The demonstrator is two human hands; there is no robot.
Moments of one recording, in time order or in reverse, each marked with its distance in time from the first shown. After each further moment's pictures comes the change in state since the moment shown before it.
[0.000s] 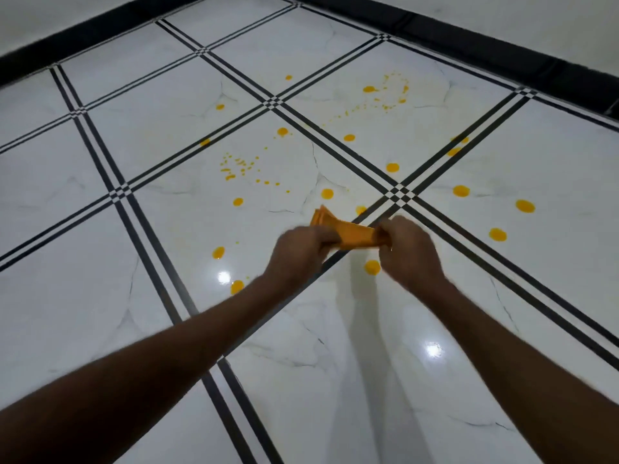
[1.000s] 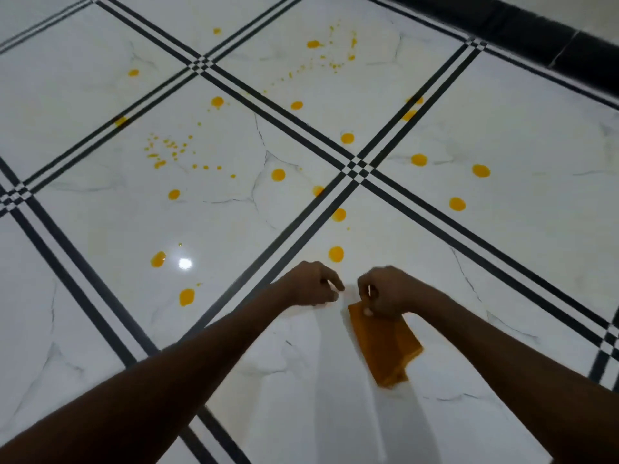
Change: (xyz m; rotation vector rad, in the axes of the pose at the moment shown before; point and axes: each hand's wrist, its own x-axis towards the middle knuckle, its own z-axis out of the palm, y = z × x) left_hand 0.020 0.009 0.101 -0.301 -0.877 -0.122; right_hand -0.031 0.061 0.020 -0.104 -0.848 0.139
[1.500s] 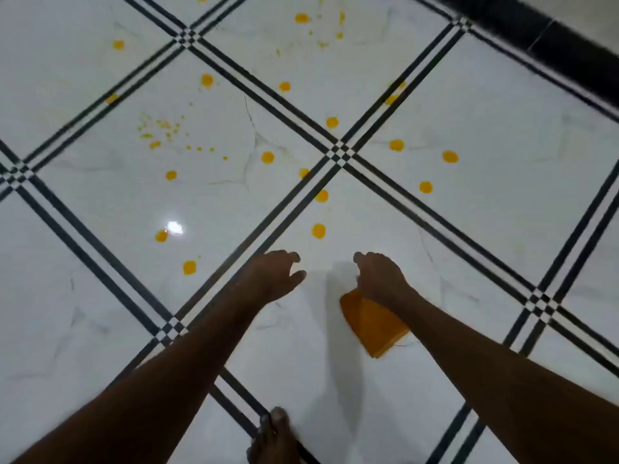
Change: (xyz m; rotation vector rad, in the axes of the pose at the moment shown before) left_hand -0.075 0.012 0.001 0.290 0.237 -0.135; right_hand -0.051 -0.006 0.016 -0.095 0.181 0.173
